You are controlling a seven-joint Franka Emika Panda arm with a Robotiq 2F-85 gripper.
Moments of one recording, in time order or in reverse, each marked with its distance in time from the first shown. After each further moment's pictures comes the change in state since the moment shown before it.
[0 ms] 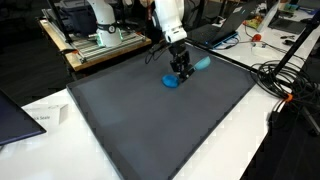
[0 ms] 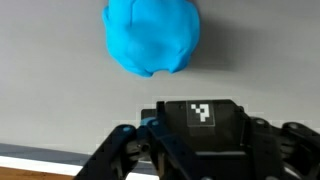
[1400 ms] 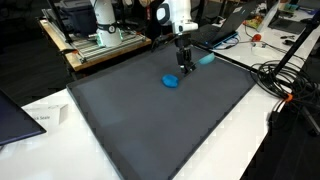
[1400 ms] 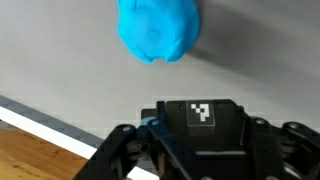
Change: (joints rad) arm 0.815 0.115 -0.745 -0.002 -0.125 -0.168 0.270
